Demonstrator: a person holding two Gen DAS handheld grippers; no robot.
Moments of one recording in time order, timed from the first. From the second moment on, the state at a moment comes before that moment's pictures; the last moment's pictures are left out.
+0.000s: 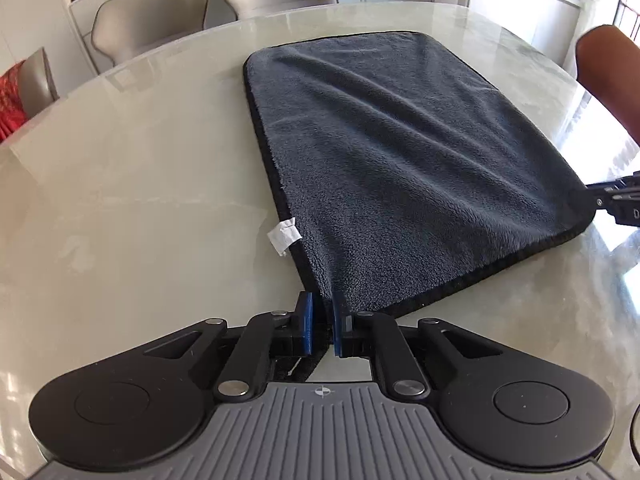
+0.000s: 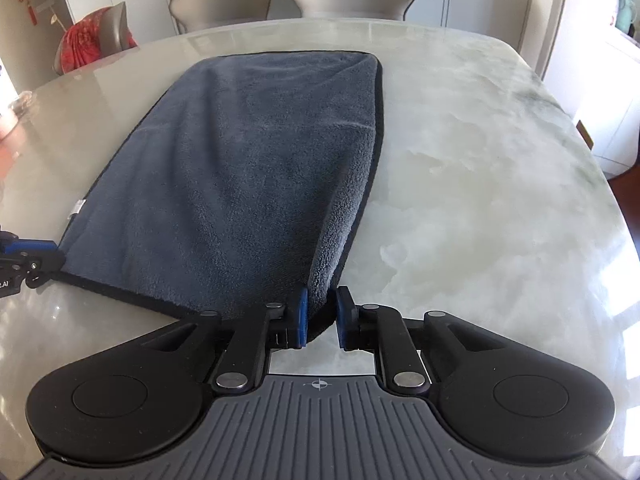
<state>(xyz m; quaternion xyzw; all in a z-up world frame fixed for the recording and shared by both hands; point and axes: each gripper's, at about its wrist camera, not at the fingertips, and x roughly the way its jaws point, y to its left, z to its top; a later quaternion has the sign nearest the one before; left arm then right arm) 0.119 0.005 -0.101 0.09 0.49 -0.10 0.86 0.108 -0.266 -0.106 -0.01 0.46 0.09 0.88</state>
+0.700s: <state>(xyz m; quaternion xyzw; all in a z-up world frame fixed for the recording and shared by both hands) 0.096 0.007 -0.086 0.13 0.45 -0.15 0.87 0.082 -0.258 -0.090 -0.06 0.46 0.12 0.88</state>
